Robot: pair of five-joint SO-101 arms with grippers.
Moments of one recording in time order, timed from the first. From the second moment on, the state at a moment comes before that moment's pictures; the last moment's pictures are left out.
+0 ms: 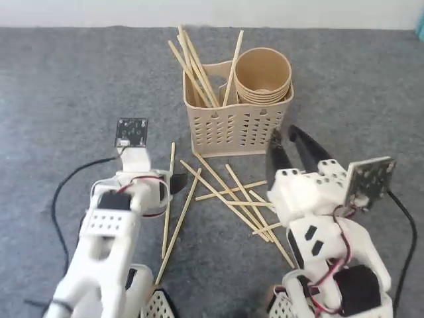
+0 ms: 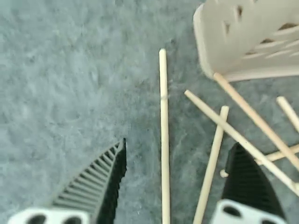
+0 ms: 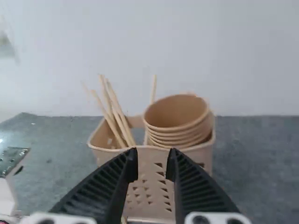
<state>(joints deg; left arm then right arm) -2.6 -38.1 68.6 44.1 8.2 -20.0 -84.7 50.5 52.7 -12.7</state>
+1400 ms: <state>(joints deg) 1.3 0.3 42.9 54.8 2.9 -6.9 -103.4 81.9 59.9 -12.9</state>
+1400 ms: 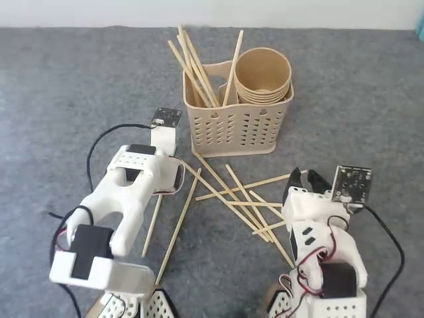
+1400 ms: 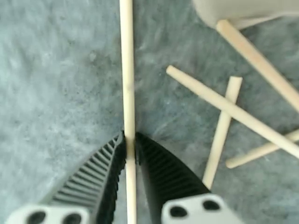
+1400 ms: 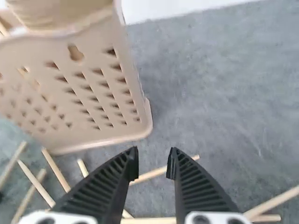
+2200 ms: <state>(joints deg) -6.2 -50.9 39.3 60.9 4.8 -7.6 -103.4 90.0 53.0 -9.0</state>
